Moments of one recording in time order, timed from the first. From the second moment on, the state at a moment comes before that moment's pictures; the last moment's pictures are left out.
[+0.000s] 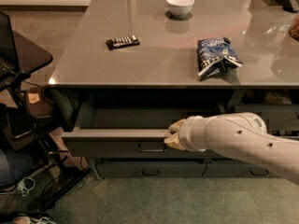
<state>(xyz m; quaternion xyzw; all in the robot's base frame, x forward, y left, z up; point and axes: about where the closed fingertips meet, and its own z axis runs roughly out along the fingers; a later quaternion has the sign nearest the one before) 0.527 -0.092 0.677 -0.49 0.79 0.02 0.36</state>
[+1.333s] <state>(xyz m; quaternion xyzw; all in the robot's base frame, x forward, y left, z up) 0.499 -0.092 0.678 -0.49 0.79 0.02 0.36</state>
